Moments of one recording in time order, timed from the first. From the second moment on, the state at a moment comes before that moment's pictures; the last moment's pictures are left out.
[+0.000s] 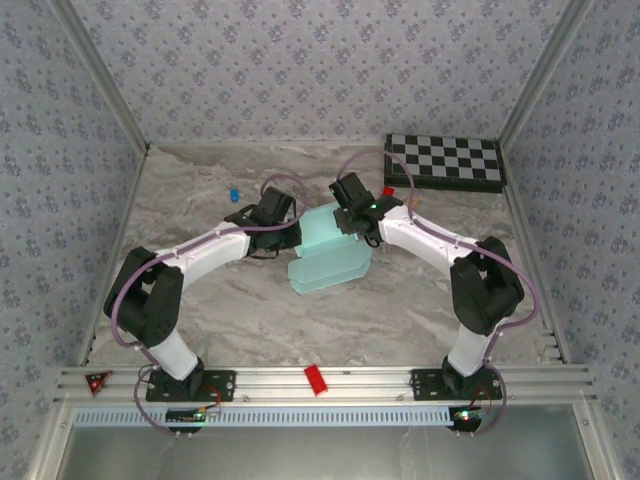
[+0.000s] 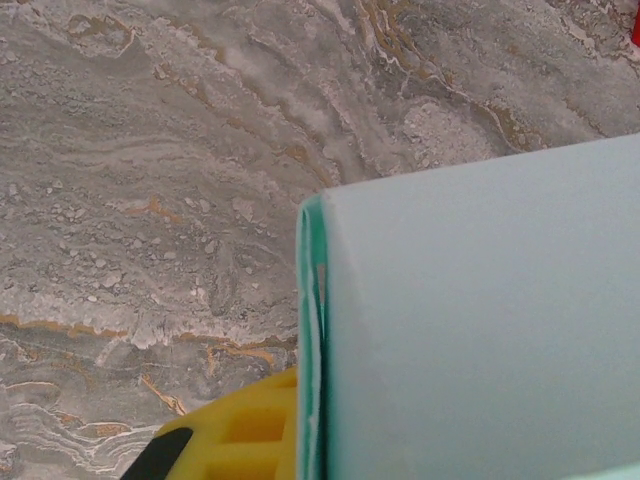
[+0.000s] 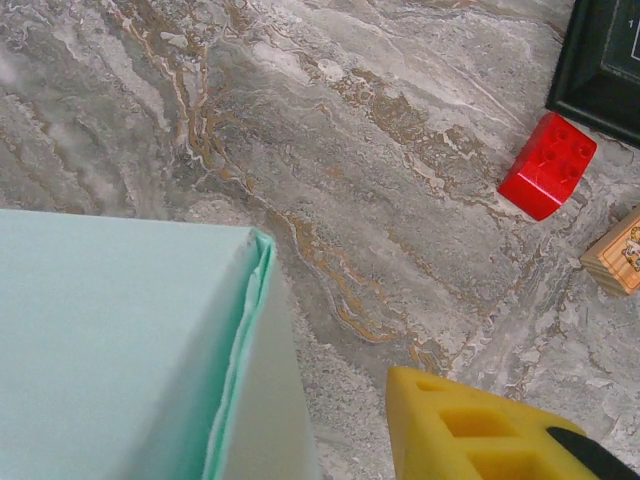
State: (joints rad) left arm -0.61 1.65 1.10 -0.39 0.01 -0.67; right arm 0.65 1.75 1.34 -0.55 0.33 0.22
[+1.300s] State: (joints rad) left arm -0.61 1.67 1.11 -0.40 0.01 -0.74; right arm 0.68 1.74 1.36 -0.52 0.36 0.18
